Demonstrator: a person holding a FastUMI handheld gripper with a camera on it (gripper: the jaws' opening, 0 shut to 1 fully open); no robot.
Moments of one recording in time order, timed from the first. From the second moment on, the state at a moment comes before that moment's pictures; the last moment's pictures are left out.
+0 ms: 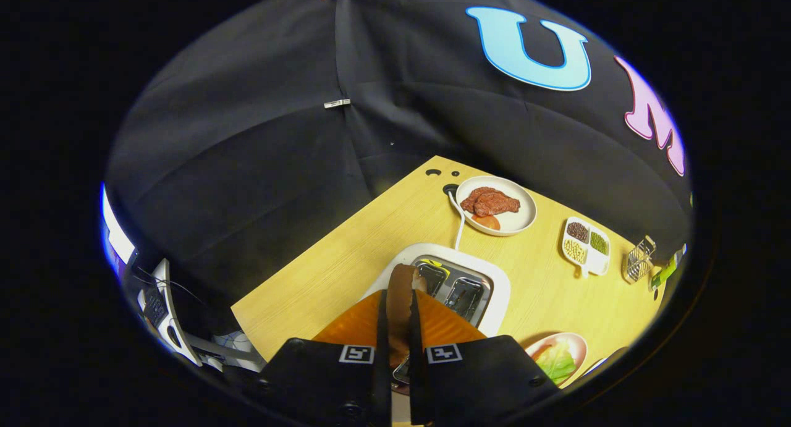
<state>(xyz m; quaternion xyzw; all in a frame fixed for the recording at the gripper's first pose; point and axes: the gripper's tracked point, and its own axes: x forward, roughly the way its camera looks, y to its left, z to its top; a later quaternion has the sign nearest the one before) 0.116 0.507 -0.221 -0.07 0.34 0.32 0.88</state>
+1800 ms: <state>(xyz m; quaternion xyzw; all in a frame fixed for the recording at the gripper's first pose) 0.125 0.244 -0.206 0.09 0.36 0.22 0.90</state>
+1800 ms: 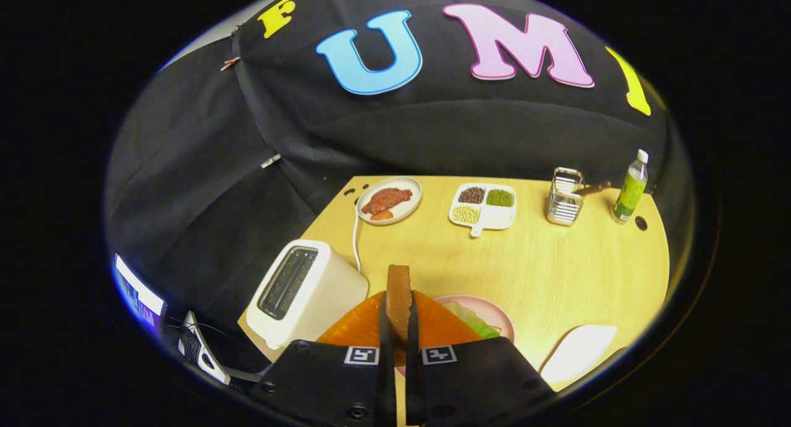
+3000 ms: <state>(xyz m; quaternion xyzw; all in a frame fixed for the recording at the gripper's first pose) 0.122 0.173 -0.334 0.11 0.44 0.18 0.87</state>
